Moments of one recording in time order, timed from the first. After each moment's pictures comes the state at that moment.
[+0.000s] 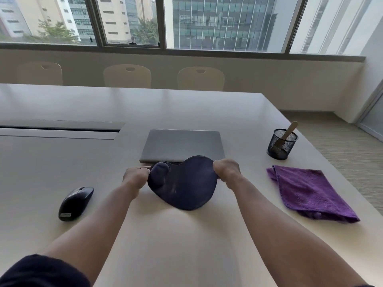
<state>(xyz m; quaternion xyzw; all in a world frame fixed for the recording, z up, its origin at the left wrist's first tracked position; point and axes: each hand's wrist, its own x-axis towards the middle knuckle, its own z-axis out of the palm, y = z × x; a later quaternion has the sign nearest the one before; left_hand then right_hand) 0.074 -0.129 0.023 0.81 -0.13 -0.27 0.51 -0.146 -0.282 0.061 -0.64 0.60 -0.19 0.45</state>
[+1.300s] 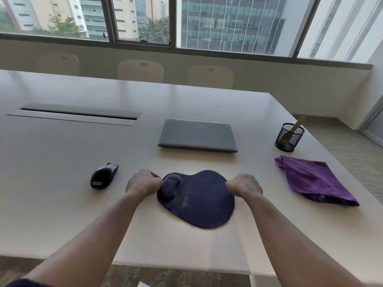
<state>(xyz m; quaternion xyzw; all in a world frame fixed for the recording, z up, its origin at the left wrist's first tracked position) 0.029 -0.025 0.033 0.90 -0.26 -0.21 0.29 -0.195 -0.186 0.049 -0.74 0.62 -0.01 0.26</state>
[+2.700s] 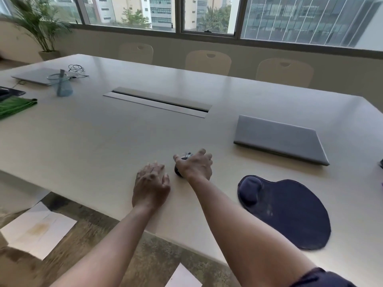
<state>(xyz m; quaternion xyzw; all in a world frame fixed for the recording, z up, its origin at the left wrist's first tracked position) 0.144 0.134 -0.019 0.93 -0.25 0.03 0.27 0.106 0.007 0.031 -0.80 0.48 -0.14 0.33</state>
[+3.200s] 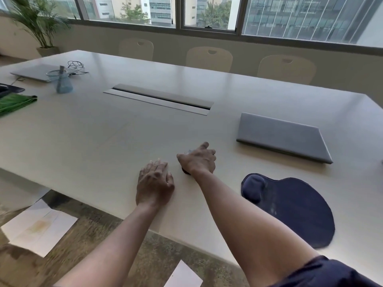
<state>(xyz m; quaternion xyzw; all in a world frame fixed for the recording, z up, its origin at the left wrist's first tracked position) 0.142 0.132 -0.018 0.94 -0.25 0.04 0.23 0.113 0.002 0.043 -0.81 0.49 -0.09 0.30</state>
